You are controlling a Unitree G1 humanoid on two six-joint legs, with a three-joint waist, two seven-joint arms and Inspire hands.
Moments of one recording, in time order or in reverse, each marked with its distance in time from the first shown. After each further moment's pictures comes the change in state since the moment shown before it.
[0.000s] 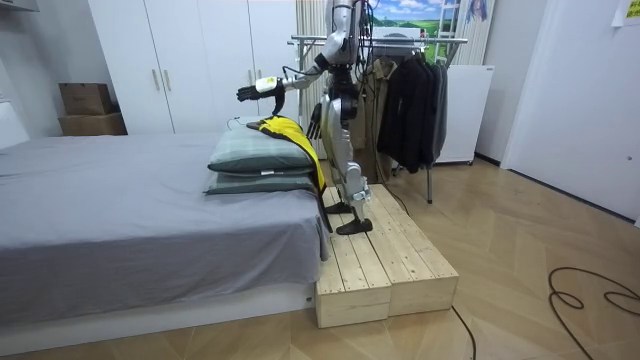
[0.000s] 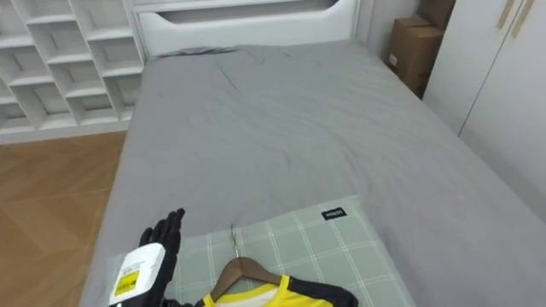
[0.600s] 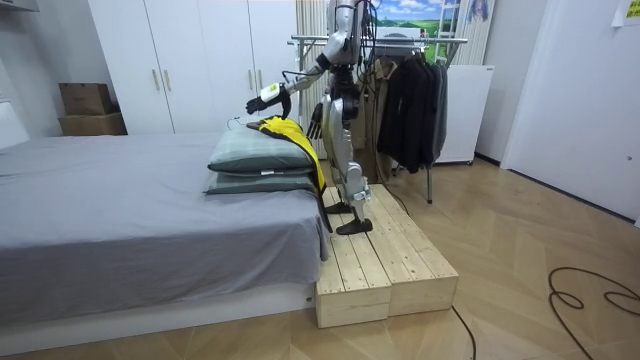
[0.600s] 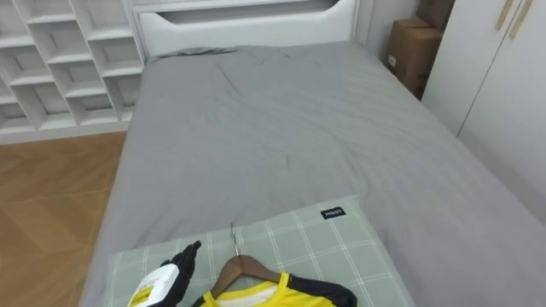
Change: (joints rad) left arm -0.022 -0.014 -0.010 0.028 -0.053 0.037 -0.226; right arm 0.002 -0.002 0.001 -0.005 -0.003 -0.002 0.022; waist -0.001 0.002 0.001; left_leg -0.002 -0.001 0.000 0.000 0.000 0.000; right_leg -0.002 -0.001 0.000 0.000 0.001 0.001
